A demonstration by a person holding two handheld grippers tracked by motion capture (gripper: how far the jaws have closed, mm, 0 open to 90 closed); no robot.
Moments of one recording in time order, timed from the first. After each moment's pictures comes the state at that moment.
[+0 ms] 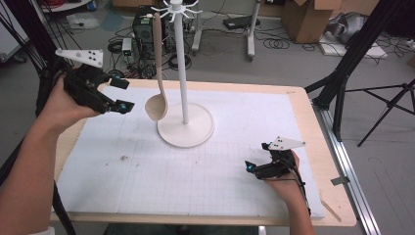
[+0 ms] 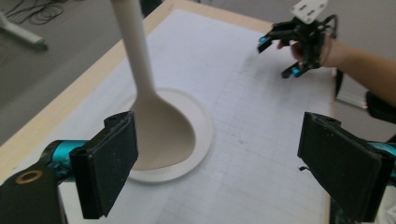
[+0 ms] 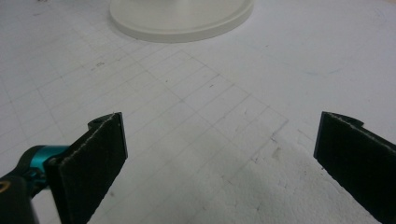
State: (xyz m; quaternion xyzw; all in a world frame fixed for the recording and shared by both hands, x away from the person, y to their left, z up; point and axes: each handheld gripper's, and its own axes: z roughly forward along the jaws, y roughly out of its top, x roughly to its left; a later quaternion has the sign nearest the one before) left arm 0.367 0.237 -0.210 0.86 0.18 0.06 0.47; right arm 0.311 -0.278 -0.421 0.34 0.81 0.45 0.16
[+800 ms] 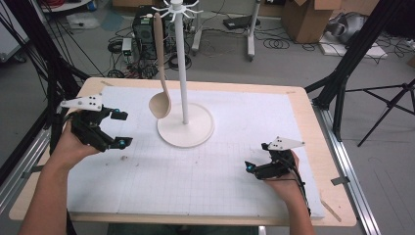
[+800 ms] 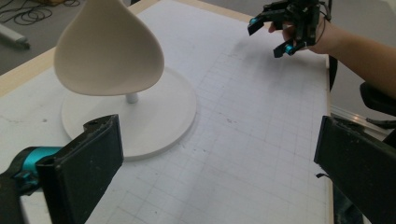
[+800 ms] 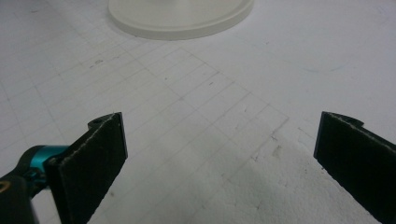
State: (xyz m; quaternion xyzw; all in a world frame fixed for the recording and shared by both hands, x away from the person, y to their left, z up) left arm 0.337 0.254 -0.309 0.83 0.20 0.06 0.52; right arm 0.311 -0.278 -0.422 0.34 0.81 0.45 0.16
